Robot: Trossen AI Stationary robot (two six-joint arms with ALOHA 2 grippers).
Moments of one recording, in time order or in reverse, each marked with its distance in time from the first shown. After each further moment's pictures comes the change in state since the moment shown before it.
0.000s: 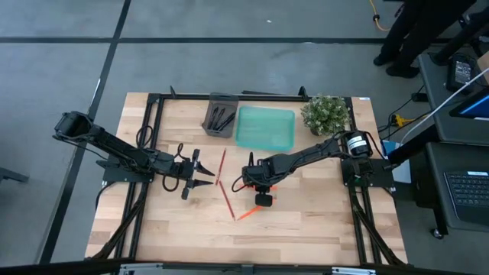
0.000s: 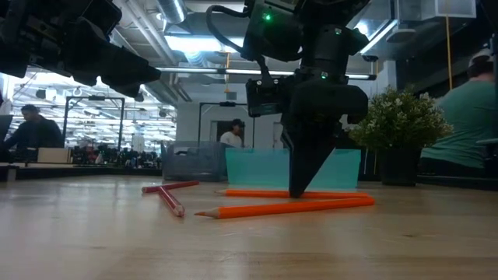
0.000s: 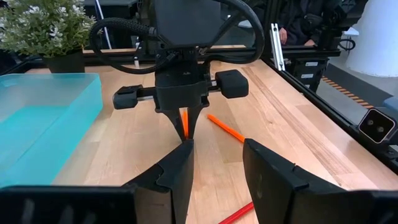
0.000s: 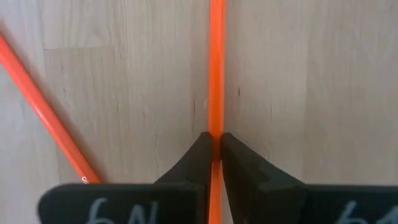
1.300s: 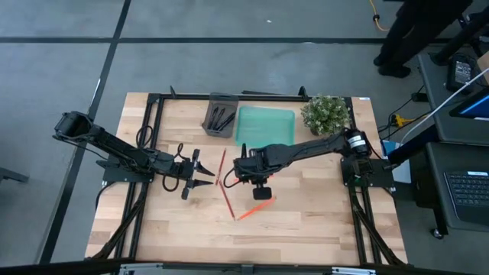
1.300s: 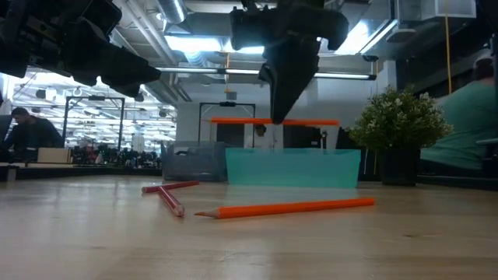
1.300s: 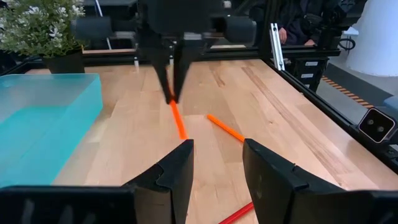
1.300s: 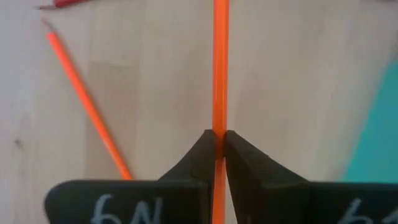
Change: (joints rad) left arm 0.000 0.000 0.000 0.000 0.000 0.003; right arm -0.019 -0.001 0.383 -0.423 0.108 -0.193
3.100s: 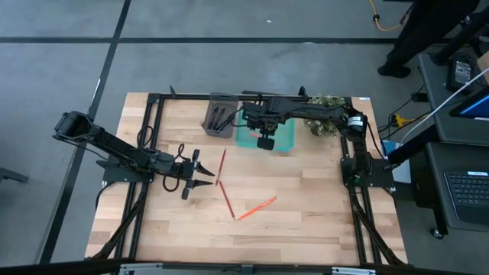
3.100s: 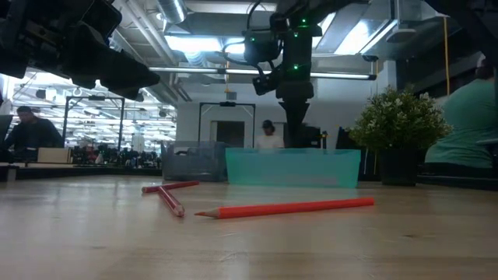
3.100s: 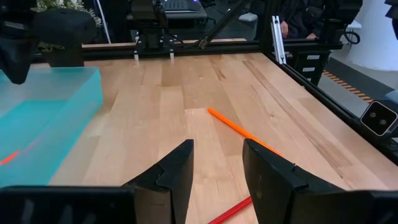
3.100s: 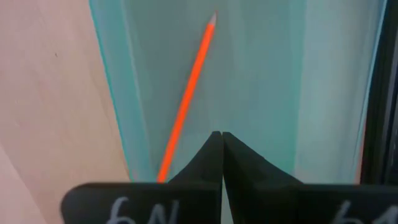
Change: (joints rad) left arm 0.000 0.000 0.000 -0.024 -0.001 0.000; right arm -0.420 -0.002 0.026 -0.137 0.141 -0.123
